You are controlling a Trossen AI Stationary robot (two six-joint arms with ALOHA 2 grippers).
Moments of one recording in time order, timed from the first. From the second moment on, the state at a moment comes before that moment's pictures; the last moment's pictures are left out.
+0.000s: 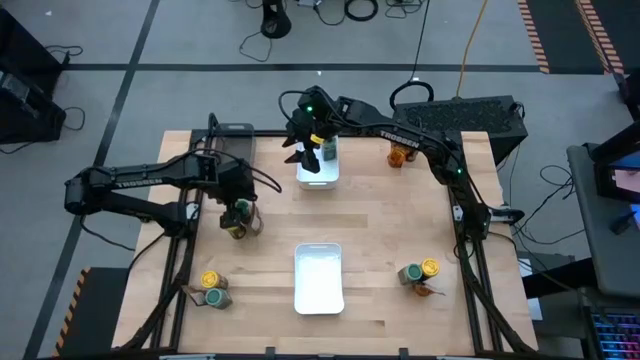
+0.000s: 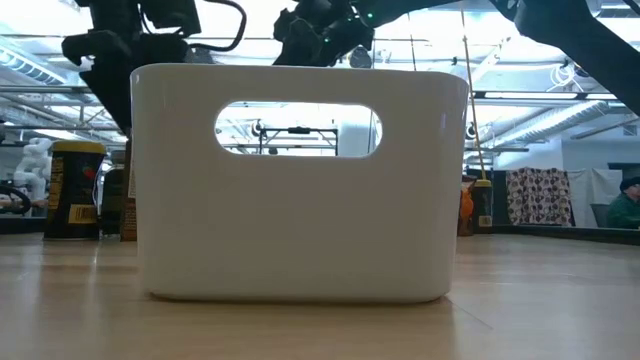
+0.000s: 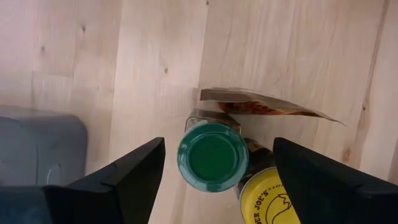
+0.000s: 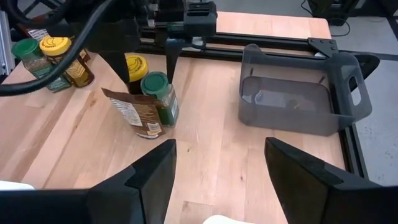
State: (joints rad) left arm 0.25 1.09 0.89 -1.07 0.07 0.12; right arm -0.40 2.18 2.22 -0.74 -0.47 -0.33
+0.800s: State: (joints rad) left arm 0.25 1.10 0.78 -0.99 0.05 0.14; right arm -0.40 2.18 2.22 -0.75 -0.46 -0.33
